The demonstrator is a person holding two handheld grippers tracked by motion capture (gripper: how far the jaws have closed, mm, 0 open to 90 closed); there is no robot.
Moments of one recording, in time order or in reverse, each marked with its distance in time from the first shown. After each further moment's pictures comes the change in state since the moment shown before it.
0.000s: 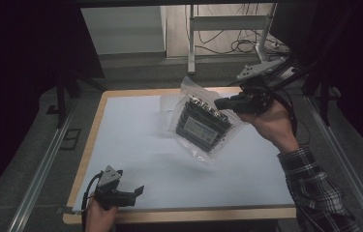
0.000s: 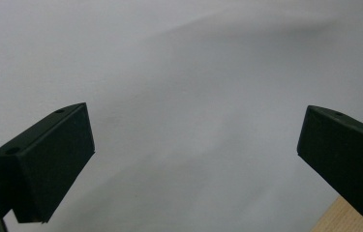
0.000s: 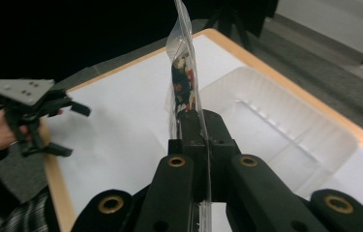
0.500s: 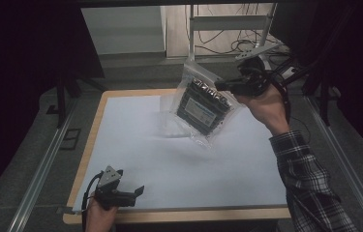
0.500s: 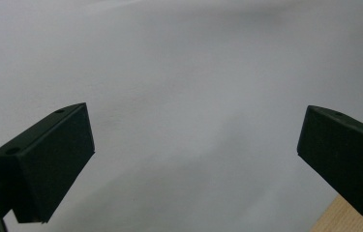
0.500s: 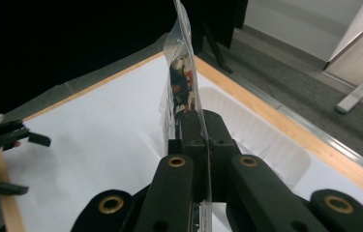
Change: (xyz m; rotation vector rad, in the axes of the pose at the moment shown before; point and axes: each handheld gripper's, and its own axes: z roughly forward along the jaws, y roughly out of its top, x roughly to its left) left arm -0.001 0.000 0.000 -0.012 -0.005 0.012; right arm -0.028 0.024 0.010 -0.039 -0.092 0.032
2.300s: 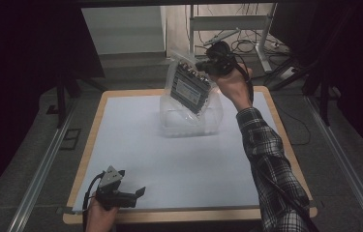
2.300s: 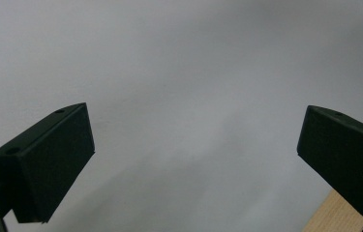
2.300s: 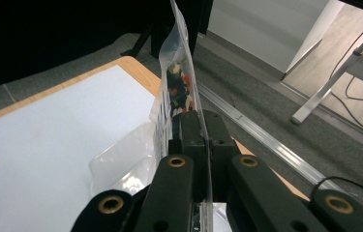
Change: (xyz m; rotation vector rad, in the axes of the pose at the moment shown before) left arm -0.001 -0.001 0.002 -0.001 -0.027 0.010; right arm -0.036 0.039 0.100 0.010 -0.143 -0.058
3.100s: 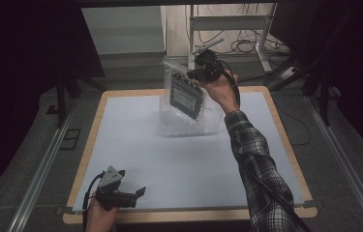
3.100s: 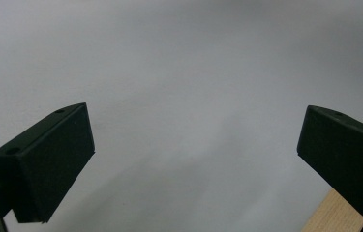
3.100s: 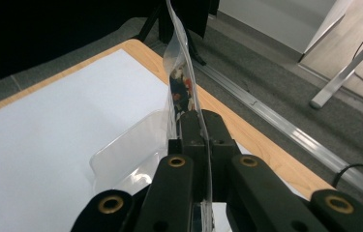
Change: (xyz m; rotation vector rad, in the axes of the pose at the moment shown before) left arm 0.000 0.000 0.000 -0.002 -0.005 0.003; right arm 0.003 -0.013 0.048 0.056 0.038 0.050
